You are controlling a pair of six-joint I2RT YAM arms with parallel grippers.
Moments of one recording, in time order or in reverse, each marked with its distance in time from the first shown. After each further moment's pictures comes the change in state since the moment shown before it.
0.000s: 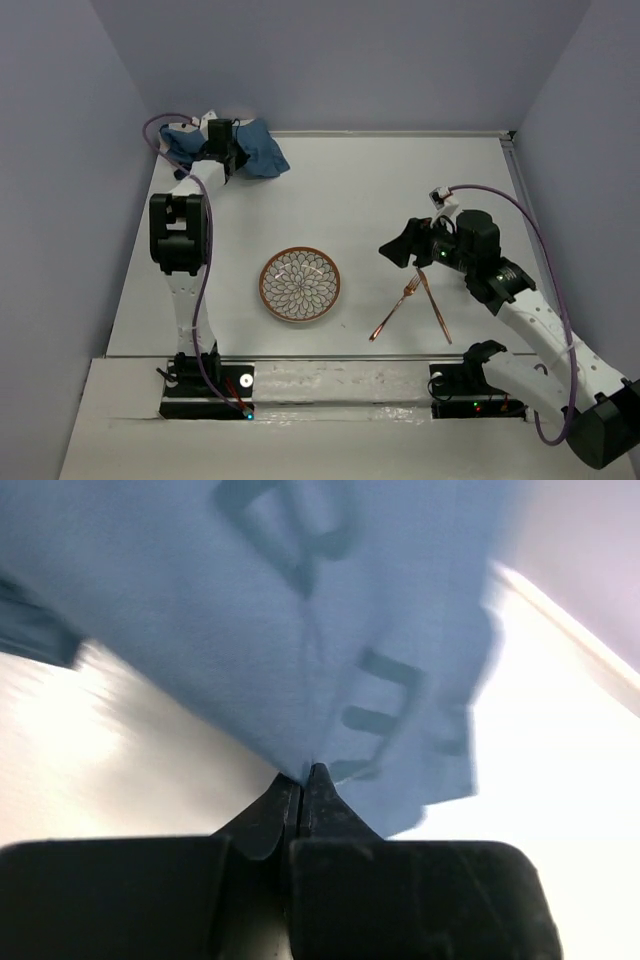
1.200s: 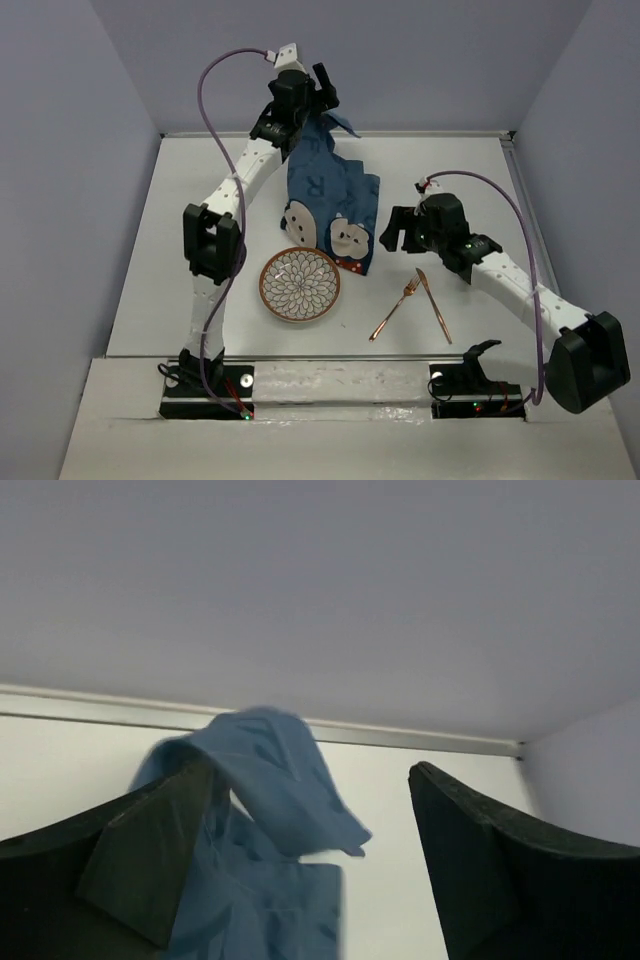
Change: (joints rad) left arm -0.403 -0.154 0.364 0.004 -0.054 0.060; right arm 0.032 0.301 0.103 -0.030 0.309 -0.052
